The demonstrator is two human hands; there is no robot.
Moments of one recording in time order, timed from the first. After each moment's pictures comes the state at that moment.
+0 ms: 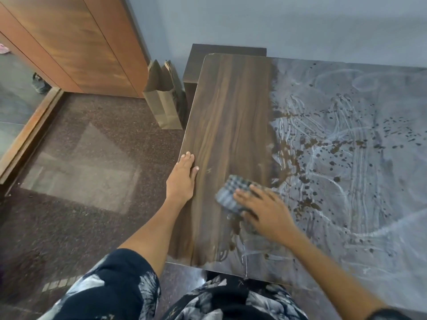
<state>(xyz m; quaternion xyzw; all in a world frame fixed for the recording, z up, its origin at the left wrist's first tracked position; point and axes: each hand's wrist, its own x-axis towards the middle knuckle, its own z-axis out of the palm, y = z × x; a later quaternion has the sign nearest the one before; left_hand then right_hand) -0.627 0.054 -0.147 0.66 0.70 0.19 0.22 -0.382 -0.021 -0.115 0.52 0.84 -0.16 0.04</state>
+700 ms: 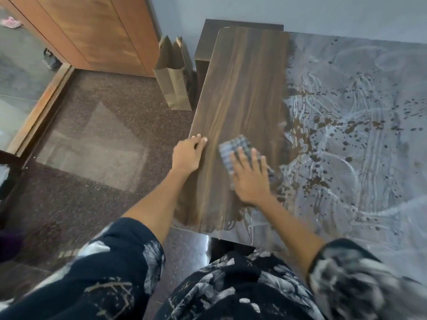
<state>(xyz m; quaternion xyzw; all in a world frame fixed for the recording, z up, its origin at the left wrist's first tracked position) -0.635 0.044 -0.122 0.63 0.73 0.20 0.21 -0.451 -0.010 -0.131 0.61 0.78 -0.15 0.04</state>
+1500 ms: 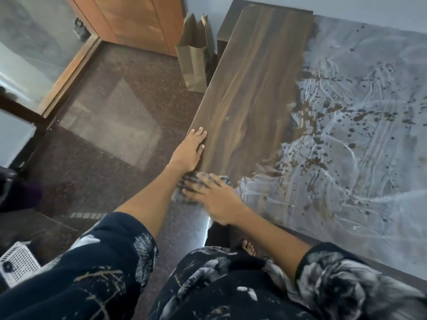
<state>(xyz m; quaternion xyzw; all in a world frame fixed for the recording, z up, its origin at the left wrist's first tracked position) -0.639 -0.042 -0.127 0.67 0.68 0.11 0.28 -0.479 -0.114 -0.125 0.24 0.95 -0.16 0.09</state>
